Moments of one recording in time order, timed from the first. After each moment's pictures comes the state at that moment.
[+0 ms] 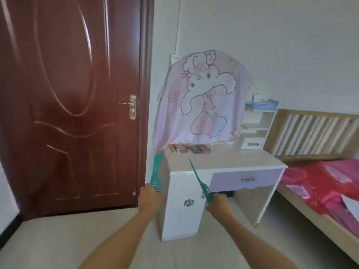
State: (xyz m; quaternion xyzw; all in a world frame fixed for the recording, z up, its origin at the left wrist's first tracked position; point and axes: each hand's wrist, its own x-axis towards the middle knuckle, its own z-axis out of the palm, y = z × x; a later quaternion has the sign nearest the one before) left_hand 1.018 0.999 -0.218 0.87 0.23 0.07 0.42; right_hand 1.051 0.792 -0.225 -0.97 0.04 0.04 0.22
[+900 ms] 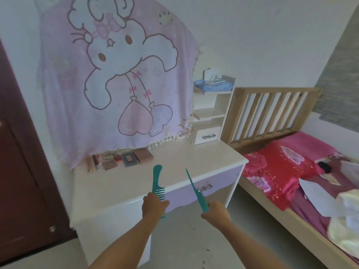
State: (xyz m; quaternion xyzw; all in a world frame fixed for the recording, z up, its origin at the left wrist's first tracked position) left_hand 1.396 0.736 -0.293 0.90 0.14 -0.08 0.41; right_hand 1.356 0.550 -0.277 -0.95 0.16 0.10 0.24
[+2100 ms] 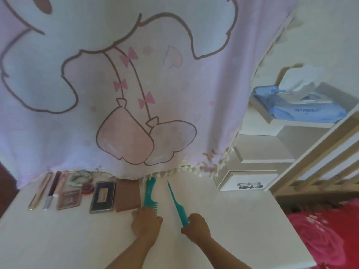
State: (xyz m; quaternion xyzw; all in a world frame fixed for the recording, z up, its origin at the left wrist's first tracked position) left_hand 1.736 0.676 -0.369 0.91 0.32 -0.11 0.23; right_hand 1.763 0.538 -0.352 -0.95 0.02 0.25 0.18
